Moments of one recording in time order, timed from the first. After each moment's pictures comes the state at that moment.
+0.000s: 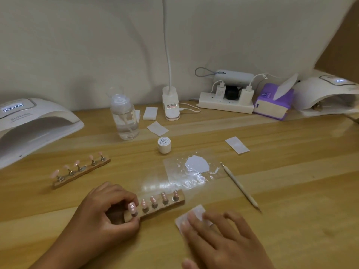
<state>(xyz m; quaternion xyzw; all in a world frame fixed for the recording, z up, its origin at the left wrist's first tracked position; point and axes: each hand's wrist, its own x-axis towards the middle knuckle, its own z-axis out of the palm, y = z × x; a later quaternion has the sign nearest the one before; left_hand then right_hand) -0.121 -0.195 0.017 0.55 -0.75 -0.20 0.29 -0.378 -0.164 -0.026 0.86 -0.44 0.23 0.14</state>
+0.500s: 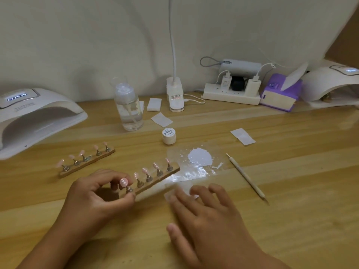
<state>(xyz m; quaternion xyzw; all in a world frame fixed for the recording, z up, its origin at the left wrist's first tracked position) -0.109 -0.196 0.012 0.59 -0.66 -0.23 0.40 -0.345 -0.176 -0.009 0.86 -0.47 0.18 0.10</state>
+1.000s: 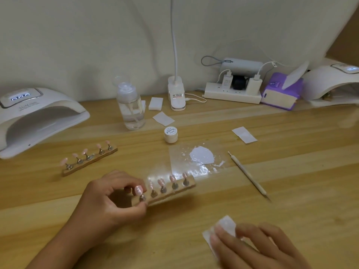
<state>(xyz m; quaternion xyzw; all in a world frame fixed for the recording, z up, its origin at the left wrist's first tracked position) -0.120 -0.191 0.019 0.54 -0.71 -0.25 0.37 -0.400 -0.139 -0.016 0.85 -0.39 0.26 0.21</state>
